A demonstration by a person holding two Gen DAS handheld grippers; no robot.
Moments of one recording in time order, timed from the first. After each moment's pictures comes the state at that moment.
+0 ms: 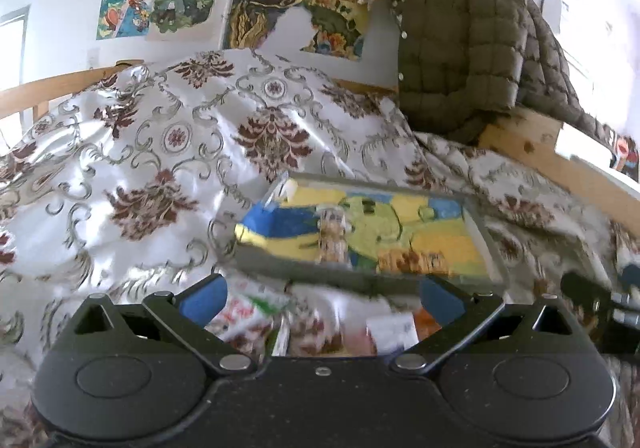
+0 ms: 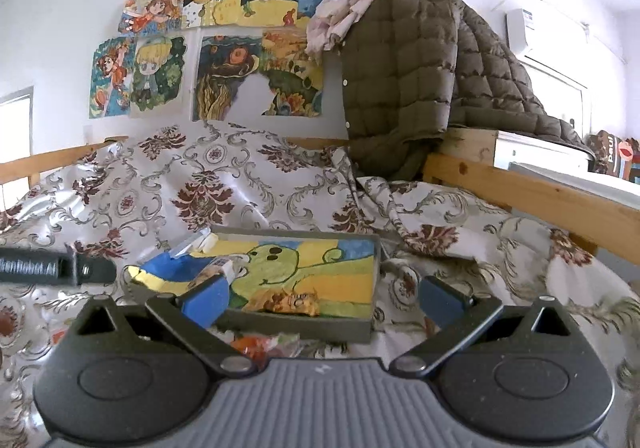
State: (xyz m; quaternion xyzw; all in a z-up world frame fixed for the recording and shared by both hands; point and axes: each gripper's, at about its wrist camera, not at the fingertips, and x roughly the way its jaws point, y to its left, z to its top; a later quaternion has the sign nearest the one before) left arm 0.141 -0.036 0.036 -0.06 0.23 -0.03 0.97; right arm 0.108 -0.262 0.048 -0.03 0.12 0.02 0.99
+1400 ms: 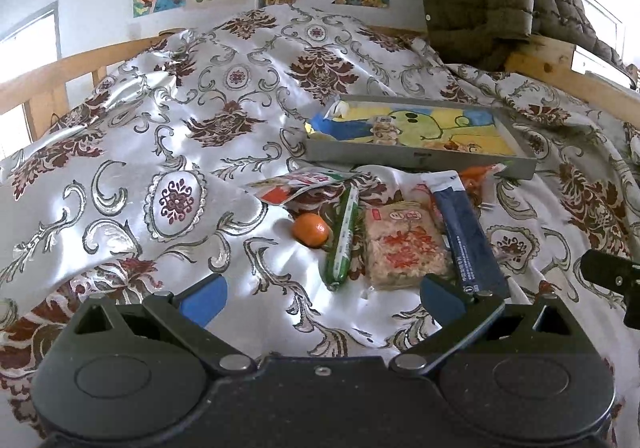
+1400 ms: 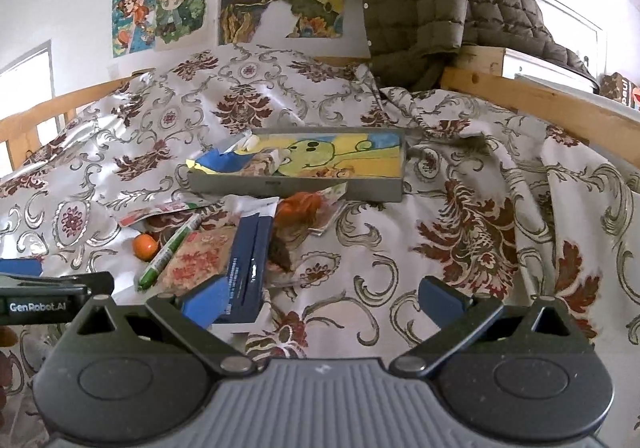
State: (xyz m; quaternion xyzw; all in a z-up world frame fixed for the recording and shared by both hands) left arm 0.031 -0.015 -0.009 -0.01 0.29 0.03 0.96; right arm 0.016 -0.236 0.004 -0.02 0.24 0.04 0.97
